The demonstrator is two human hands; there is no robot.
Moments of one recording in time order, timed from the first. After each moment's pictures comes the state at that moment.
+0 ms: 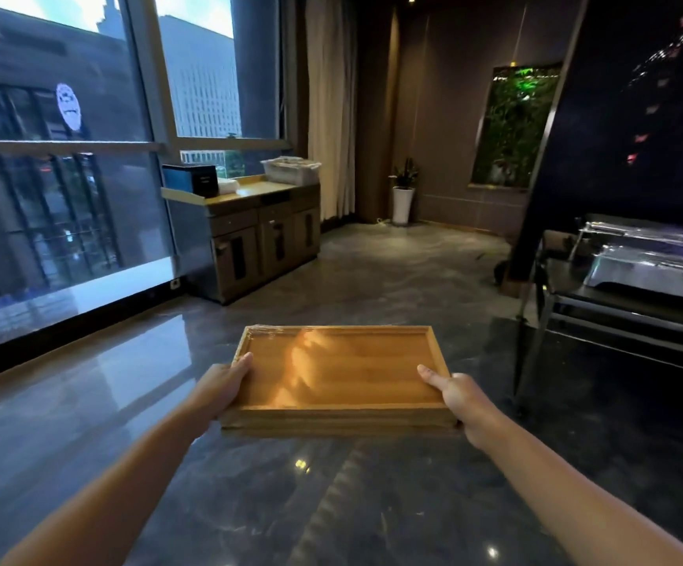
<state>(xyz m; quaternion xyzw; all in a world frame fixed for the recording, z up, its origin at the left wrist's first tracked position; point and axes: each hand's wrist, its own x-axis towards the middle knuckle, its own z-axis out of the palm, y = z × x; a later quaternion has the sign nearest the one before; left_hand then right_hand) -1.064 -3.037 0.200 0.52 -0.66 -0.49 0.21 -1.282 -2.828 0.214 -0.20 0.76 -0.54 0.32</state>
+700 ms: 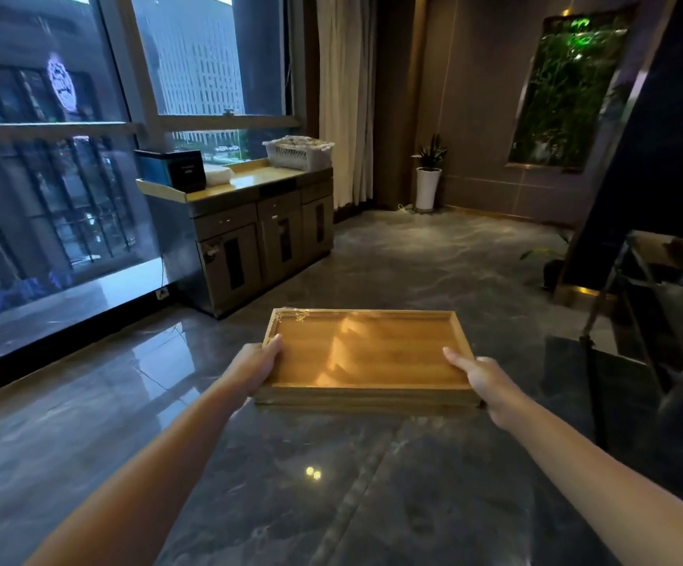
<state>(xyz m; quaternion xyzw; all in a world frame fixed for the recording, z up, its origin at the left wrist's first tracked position) -1.413 -3.430 0.187 0.53 -0.66 -0.50 0.20 -1.636 -3.232 0.189 -0.18 0.74 -0.55 0.34</state>
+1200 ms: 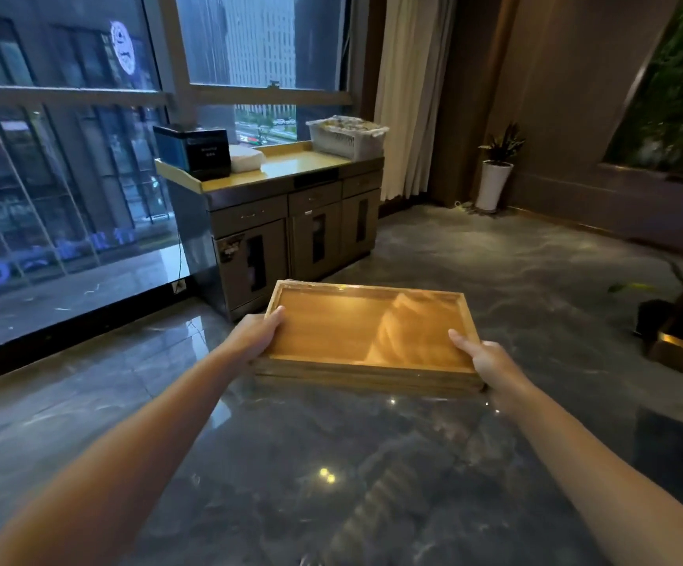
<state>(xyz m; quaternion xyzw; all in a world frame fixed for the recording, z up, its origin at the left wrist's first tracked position) -1.630 -3.769 0.188 0.56 -0.64 -0.47 0.25 -1.882 -3.593 0.191 -0.24 0.73 -0.53 0.37</state>
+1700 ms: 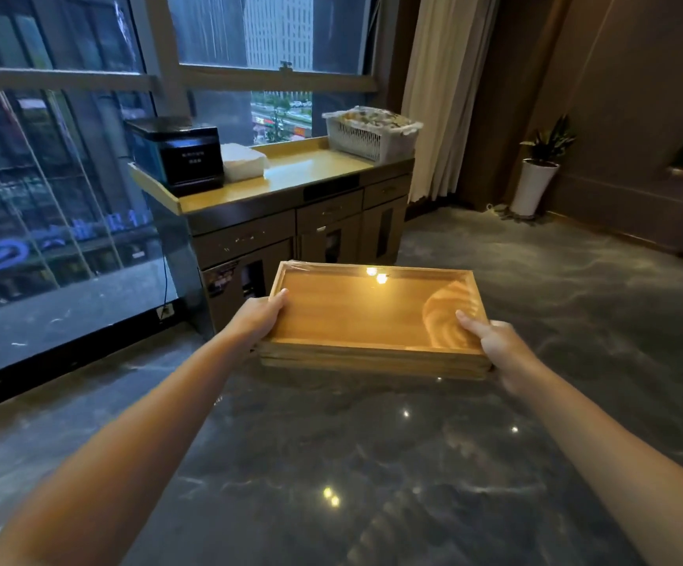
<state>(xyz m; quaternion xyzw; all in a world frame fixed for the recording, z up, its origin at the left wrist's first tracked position) -1.792 -4.175 0.212 0.56 -0.61 -0.50 0.25 -2.058 -4.016 0.213 -0.27 0.72 -0.52 0.37</state>
